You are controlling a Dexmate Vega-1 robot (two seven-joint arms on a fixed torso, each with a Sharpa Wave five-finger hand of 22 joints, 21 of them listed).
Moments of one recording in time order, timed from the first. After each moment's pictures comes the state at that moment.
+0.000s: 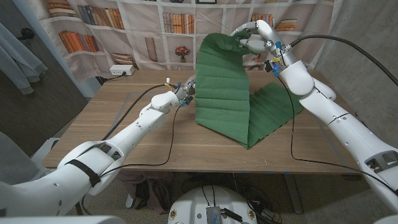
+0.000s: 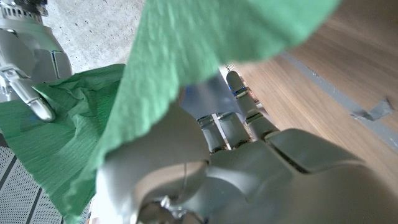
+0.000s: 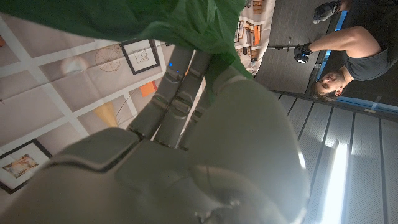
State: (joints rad) left arm 0.48 0.34 0.62 -1.03 -0.46 -0.30 -0.38; left_hand 1.23 0.15 0.41 -0.15 0.17 0.73 -0.06 0.81 0.22 0.84 -0.19 0.65 0.46 0.88 -0.11 0.21 0.55 0.28 -0.04 0.97 0.19; right arm -0.62 -0.65 -0.37 -1.58 -0.21 0.53 -0.18; right_hand 1.44 0.09 0.41 -0.16 0.30 0.97 -0.14 0.31 0.25 0.88 -0.13 0.50 0.43 1.07 -0.19 0.40 0.69 0.77 -0.09 1.06 0.42
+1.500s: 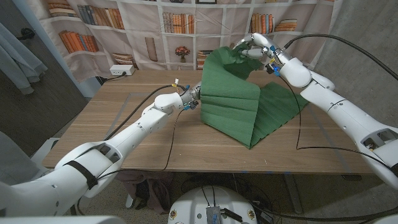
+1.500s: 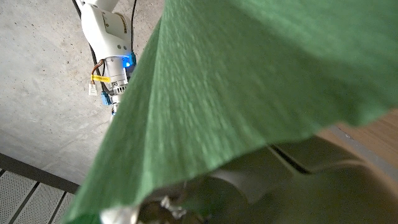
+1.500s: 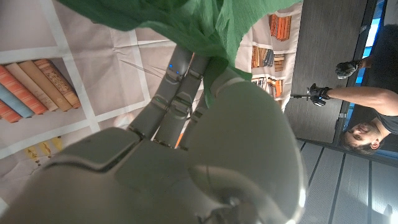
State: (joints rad) left arm 0.48 0.37 0.67 -1.10 -0.47 -0.29 -0.53; left_hand 1.23 0.15 0.41 -0.15 0.17 0.73 -0.07 0.81 0.22 0.83 -0.18 0.65 0.47 0.86 -0.11 0.21 0.56 0.26 -0.04 0.98 0.19; right arm -0.43 -0.68 -0.53 -1.31 -0.19 0.47 -0.06; right_hand 1.44 0.10 0.42 -0.16 0.26 0.96 -0.14 0.30 0.26 0.87 -0.14 0.49 0.45 1.04 -0.17 0.38 0.70 0.73 -0.07 1.05 0.39
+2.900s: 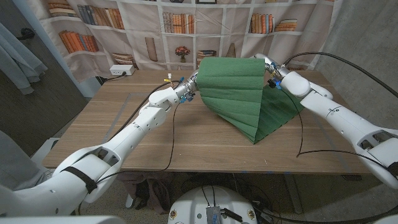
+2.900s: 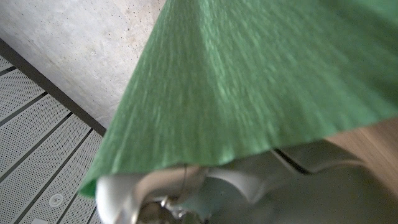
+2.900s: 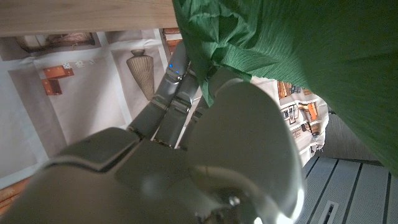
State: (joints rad) left arm 0.53 0.36 0.56 -1.20 -0.71 -0.28 -0.66; left_hand 1.23 0.15 0.41 -0.15 0.18 0.73 -0.07 0.81 0.22 0.82 -0.18 0.65 0.47 0.85 -0.11 0.21 0.56 0.26 -0.04 0.98 0.19; right arm -0.42 -0.66 -0.60 -1.15 -0.06 0.41 0.03; right_hand 1.45 0.11 0.42 -0.16 0.24 0.96 -0.14 0.30 0.26 0.87 -0.14 0.48 0.46 1.04 -0.17 0.37 0.71 0.73 -0.07 1.07 0.38
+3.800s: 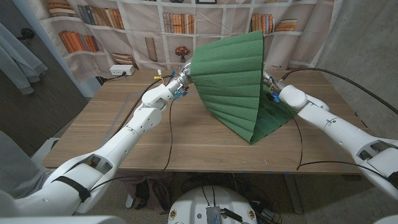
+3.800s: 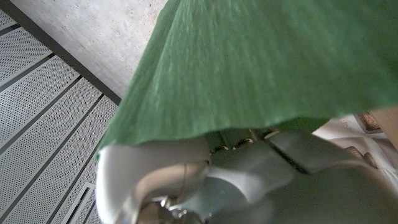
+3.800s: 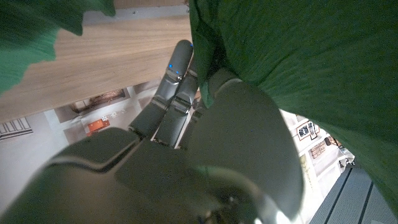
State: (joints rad) left arm 0.61 0.39 0.48 -1.34 -0.78 -0.34 -0.60; left_hand 1.23 0.15 0.41 -0.15 0.17 0.73 -0.07 0.81 0.22 0.82 -0.18 0.65 0.47 0.85 -0.11 0.21 0.56 0.26 -0.04 0.99 0.19; right arm -0.51 -0.67 -0.62 -1.15 -0.01 0.33 0.05; right_hand 1.45 0.11 0.42 -0.16 0.22 0.97 -0.15 0.29 0.27 0.87 -0.14 0.48 0.46 1.03 -0.17 0.37 0.72 0.73 -0.07 1.07 0.37
